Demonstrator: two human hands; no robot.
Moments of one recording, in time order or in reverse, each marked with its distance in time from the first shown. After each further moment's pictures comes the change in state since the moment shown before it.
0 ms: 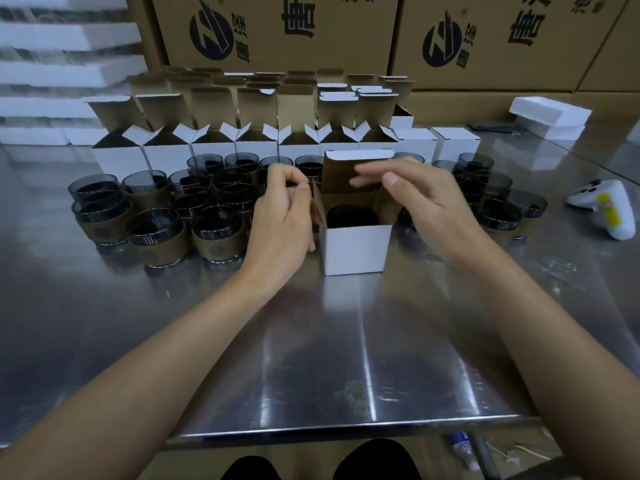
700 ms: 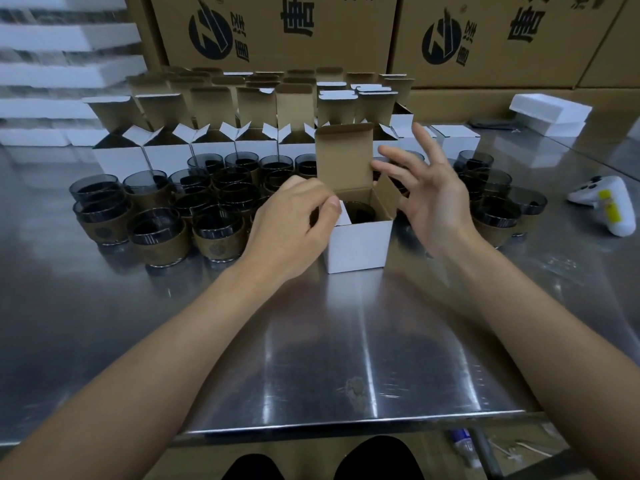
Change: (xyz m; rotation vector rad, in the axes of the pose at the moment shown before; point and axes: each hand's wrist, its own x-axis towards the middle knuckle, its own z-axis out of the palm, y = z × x) left_hand 0.004 -0.002 -0.004 0.492 -0.195 0.301; right_hand 0.009 0.029 0.012 0.776 0.291 0.355
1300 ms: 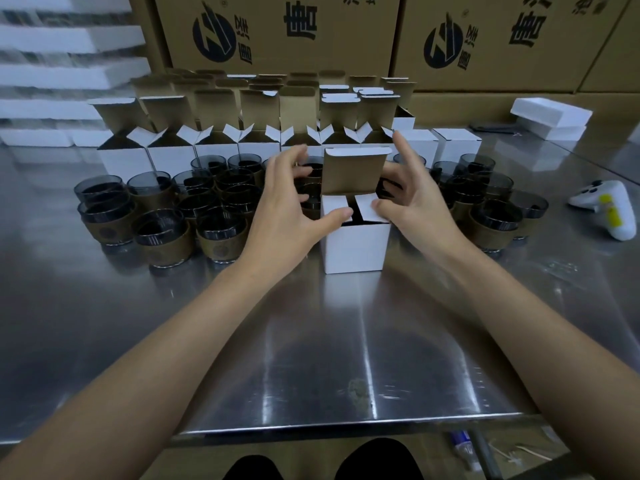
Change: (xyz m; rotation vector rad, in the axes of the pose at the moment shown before) left_hand 0.003 -0.007 0.000 -0.263 0.102 -0.180; right_hand -0.002 0.012 0.002 -0.517 -0.185 -0.095
